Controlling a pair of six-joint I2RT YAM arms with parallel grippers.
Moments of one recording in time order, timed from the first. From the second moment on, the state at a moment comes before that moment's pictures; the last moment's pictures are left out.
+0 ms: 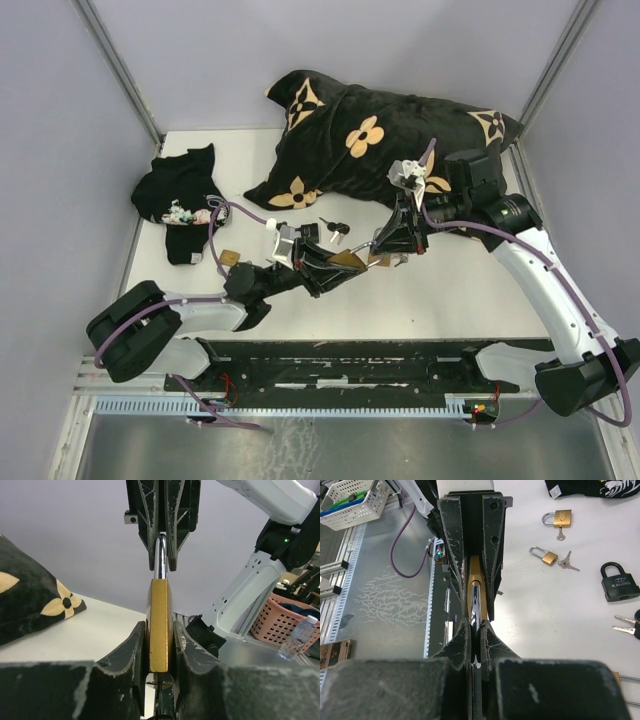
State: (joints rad) left arm -0.87 1.36 0.38 1.48 0.47 -0.56; right arm 0.40 1.20 1.34 -0.84 -1.15 -0.34
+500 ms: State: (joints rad) left arm -0.85 1.34 0.38 1.38 0.48 -0.64; right arm 0.37 1.15 1.14 -0.51 -1.17 0.01
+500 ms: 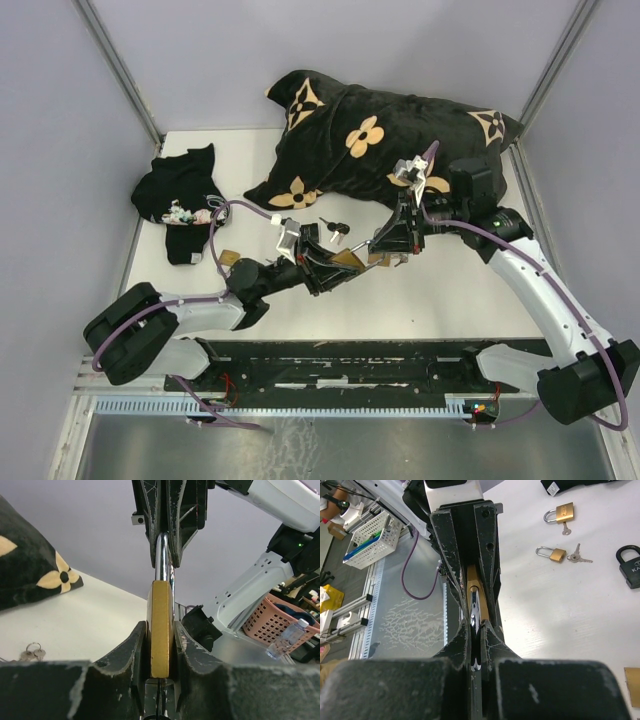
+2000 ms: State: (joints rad) left arm -0.77 1.30 0.45 1.32 0.73 -0.80; right arm 0.42 1.14 1.22 -0.83 -1.14 -0.18
